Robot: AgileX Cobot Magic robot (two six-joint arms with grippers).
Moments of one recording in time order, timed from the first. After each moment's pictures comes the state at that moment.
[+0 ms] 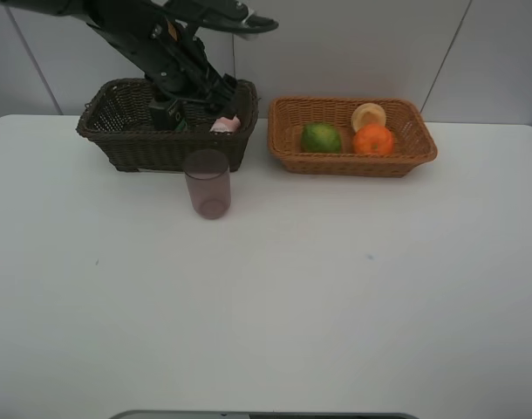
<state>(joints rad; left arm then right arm) -0.50 1.87 -1.35 0.09 0.40 0.11 -0.05 -0.01 -0.52 -0.08 1.06 0.07</state>
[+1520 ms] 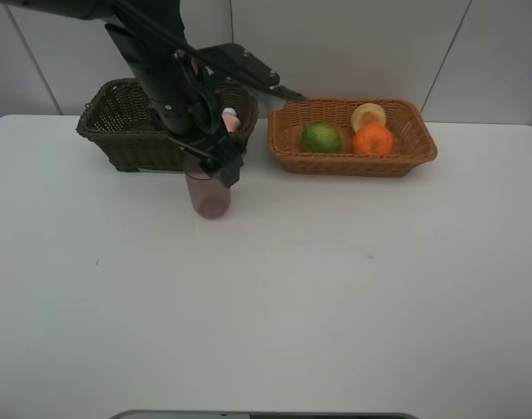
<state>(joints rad) -0.62 1.88 -1.35 0.03 0.71 0.30 -0.05 -0.01 -0.52 -0.08 1.06 0.07</state>
